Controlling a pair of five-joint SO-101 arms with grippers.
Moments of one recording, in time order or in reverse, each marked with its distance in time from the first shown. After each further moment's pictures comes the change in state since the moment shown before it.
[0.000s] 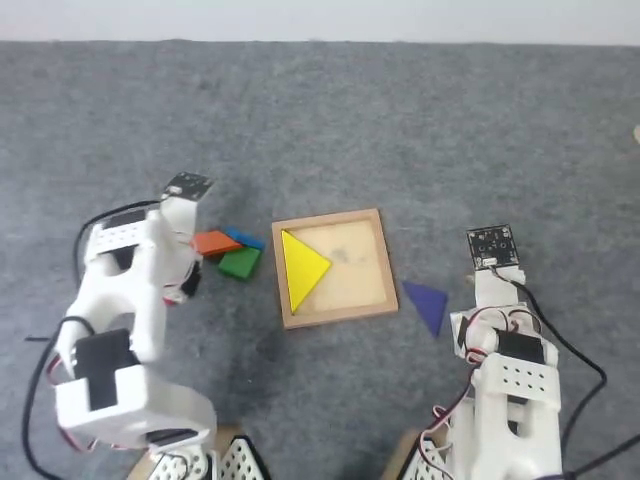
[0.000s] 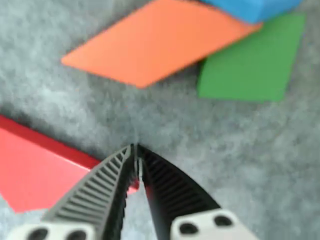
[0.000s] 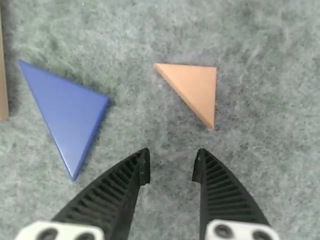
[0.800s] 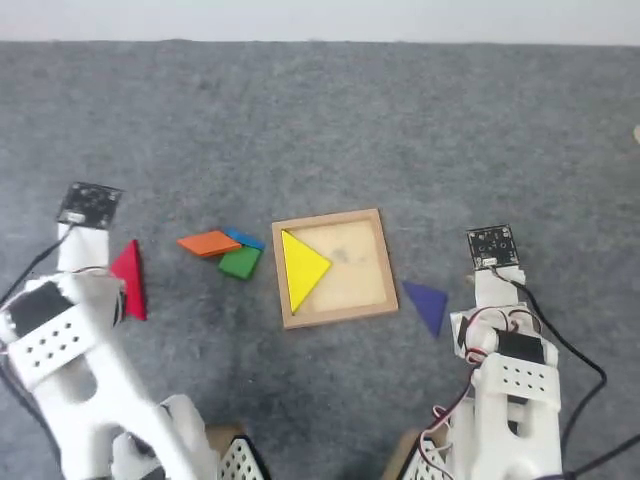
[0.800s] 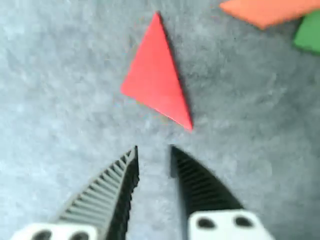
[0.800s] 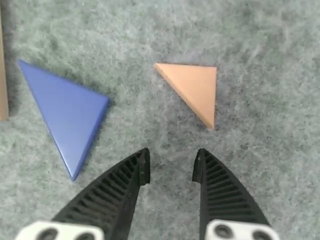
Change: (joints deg) left arm -20.4 -44.2 11.2 10.7 -6.3; right arm 0.0 0.0 0.0 0.0 0.0
